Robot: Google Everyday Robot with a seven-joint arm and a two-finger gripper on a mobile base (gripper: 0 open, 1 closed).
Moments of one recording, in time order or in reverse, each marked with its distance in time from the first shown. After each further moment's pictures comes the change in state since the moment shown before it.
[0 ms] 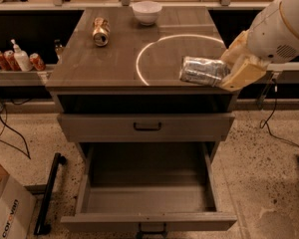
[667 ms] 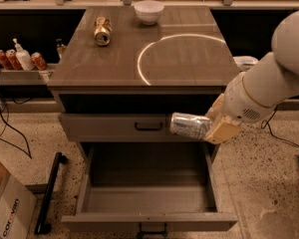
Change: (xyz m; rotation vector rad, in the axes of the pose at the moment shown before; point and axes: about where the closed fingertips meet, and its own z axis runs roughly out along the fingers) arm 0.038 0.085 0.090 -0.144 0.079 0.134
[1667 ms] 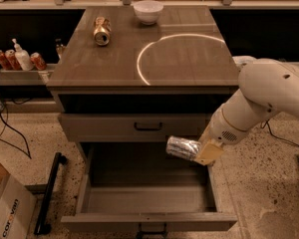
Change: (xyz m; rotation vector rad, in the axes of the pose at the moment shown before) arm 0.041 0.018 0.101 -0.145 0.065 0.187
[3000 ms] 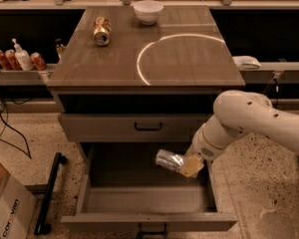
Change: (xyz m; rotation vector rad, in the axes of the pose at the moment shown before) arm 0.003 -0.003 0.090 -0.028 -0.001 0.066
